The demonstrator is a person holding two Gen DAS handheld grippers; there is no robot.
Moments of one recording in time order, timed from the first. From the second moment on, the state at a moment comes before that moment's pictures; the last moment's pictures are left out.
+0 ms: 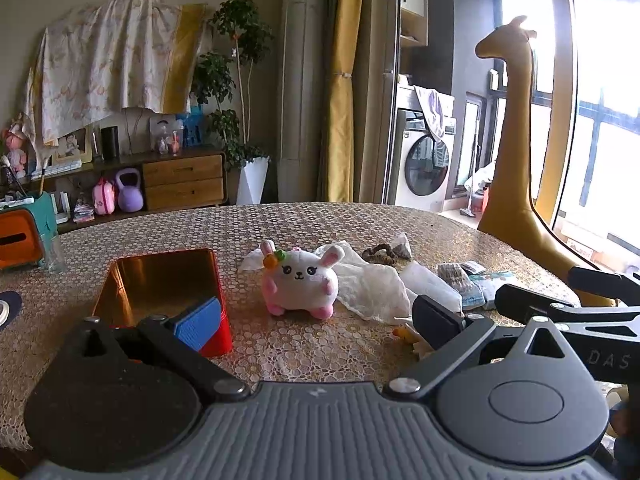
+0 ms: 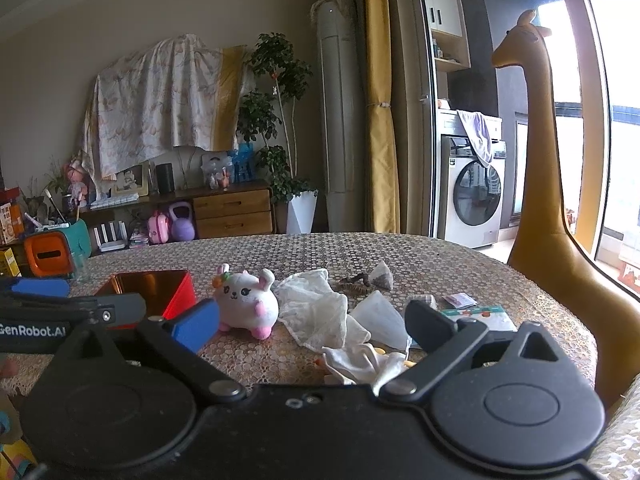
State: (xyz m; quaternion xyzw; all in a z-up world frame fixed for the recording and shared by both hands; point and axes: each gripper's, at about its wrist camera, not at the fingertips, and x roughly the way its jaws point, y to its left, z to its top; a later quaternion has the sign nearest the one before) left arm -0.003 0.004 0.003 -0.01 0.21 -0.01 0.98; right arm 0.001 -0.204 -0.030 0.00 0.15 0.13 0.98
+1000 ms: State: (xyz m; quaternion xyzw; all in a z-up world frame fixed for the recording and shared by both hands) left arm 0.128 -0.057 -0.015 0.01 0.31 -0.06 0.95; right arm 0.082 -0.232 -0.072 -0.02 0.28 0.15 0.95
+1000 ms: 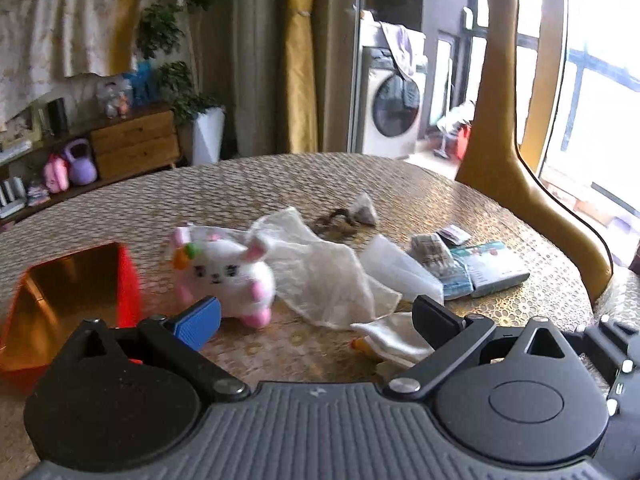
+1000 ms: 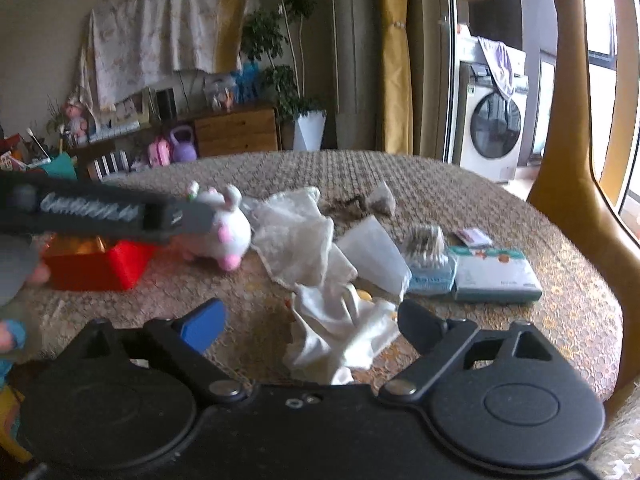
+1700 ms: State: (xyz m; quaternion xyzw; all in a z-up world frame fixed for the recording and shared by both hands) left arm 0.297 -0.112 -0.093 0.01 0.47 -0.02 0.88; right arm 0.115 -0.239 -0.097 -0.05 0.32 0.16 0.93
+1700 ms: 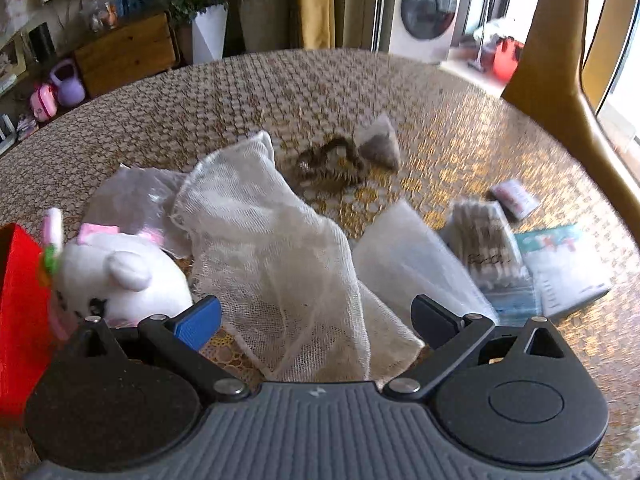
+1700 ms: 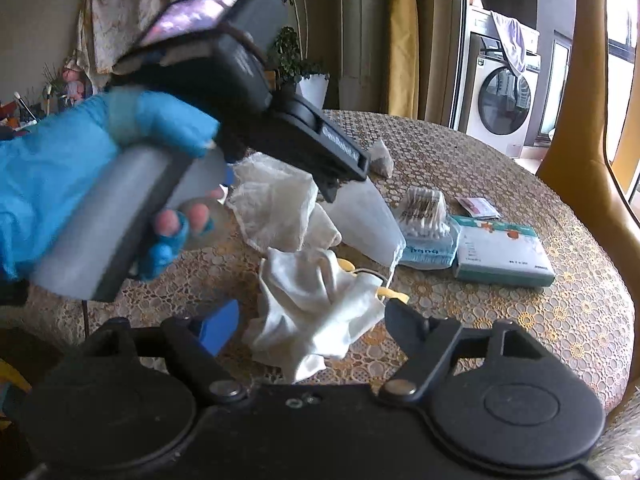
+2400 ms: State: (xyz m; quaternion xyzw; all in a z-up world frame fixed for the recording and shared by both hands) left arm 0.312 -0.097 -0.121 -0.03 0.50 -0.02 0.87; right arm 0.131 -0.234 -0.119 -0.05 0.36 0.15 0.92
